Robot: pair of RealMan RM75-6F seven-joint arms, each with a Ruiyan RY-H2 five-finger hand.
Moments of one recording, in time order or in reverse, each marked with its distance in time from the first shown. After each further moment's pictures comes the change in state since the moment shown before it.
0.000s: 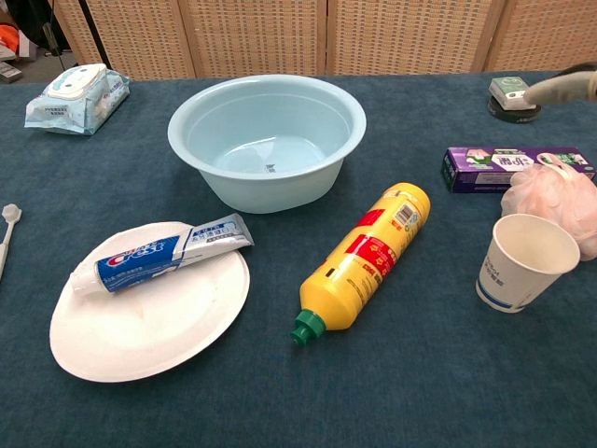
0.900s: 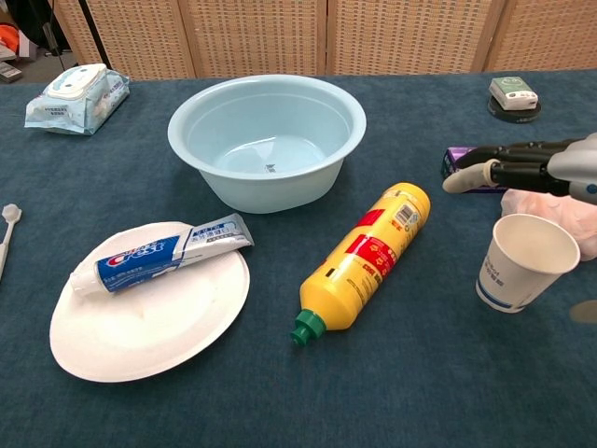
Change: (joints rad) left arm -0.001 -0.003 0.010 -0.002 0.014 -0.009 0.002; right arm 0.163 -0.025 0.008 -0.113 0.288 -0.232 -0.209
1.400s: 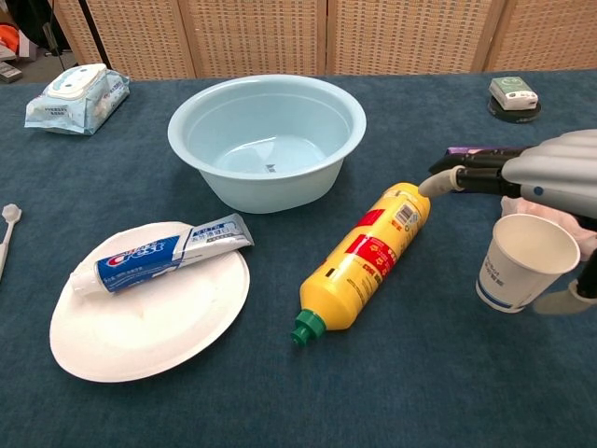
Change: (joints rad) left arm 0.000 0.012 -0.001 -0.004 0.003 0.002 -0.020; right arm 0.093 -0.071 0.025 0.029 0.163 -0.024 -0.076
